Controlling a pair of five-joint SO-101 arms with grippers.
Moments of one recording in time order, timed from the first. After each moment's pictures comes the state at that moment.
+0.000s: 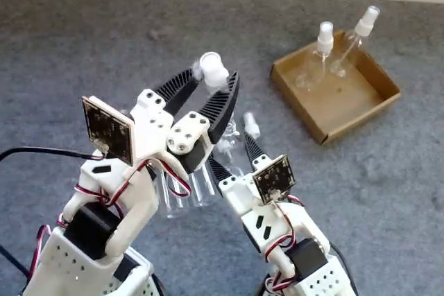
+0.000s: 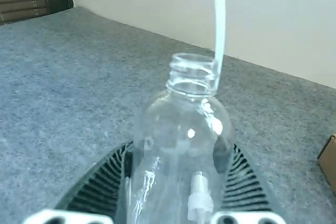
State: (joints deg) left arm 28.6 -68.4 44.7 25.5 11.6; right arm -36.9 -104.5 95.5 25.6 4.2
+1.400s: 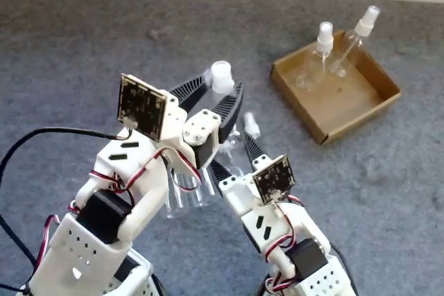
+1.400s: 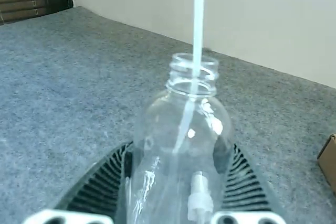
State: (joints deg) left arm 28.4 -62.8 44.2 31.6 11.6; right arm -36.9 -104.5 95.5 25.6 4.2
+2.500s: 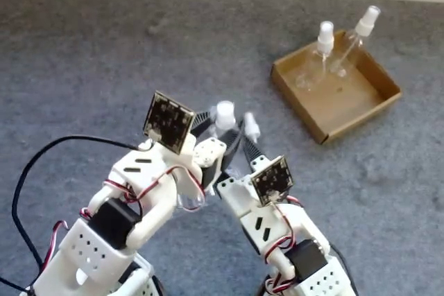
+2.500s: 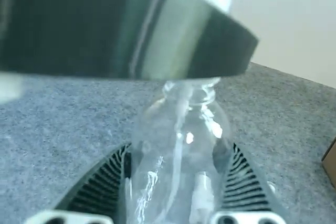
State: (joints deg) left arm 32.0 -66.7 55.3 37.8 11.6; right arm -37.3 -104.5 95.6 25.9 4.4
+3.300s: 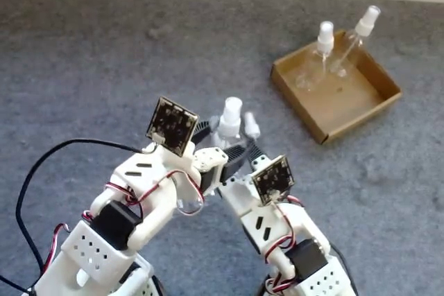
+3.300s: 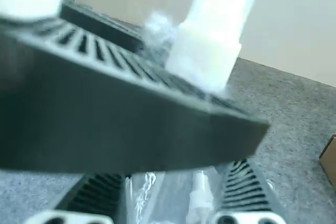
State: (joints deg) left arm 30.6 -68.4 59.6 38.6 11.6; right arm -37.0 -104.5 95.6 25.9 4.3
